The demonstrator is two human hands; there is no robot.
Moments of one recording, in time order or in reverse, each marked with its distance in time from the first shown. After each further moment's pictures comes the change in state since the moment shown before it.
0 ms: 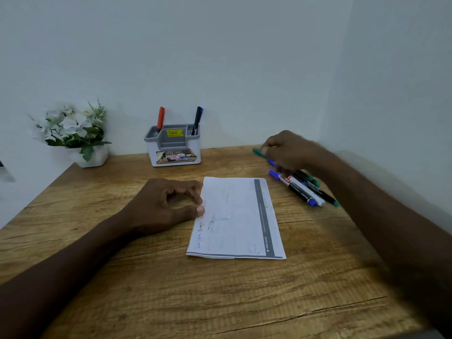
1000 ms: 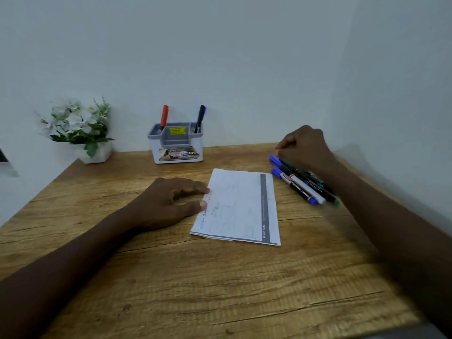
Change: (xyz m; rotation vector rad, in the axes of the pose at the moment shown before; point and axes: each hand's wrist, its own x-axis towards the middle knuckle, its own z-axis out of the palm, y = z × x) left_hand 0.005 -0.011 0.005 0.095 -0.091 0.004; right_hand 0.022 0.043 0.002 -0.123 0.377 -0.158
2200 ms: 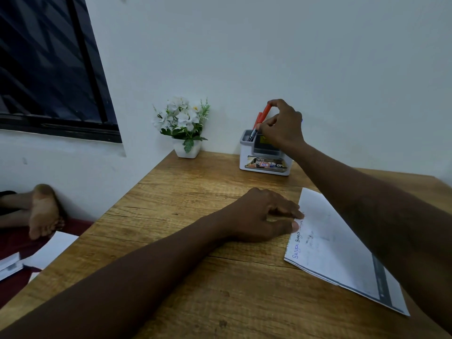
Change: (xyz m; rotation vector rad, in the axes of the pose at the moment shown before) left_hand 0.000 0.006 -0.007 -0.051 -0.036 0.067; right_hand 0.103 -0.204 0.161 0.342 0.029 -0.284
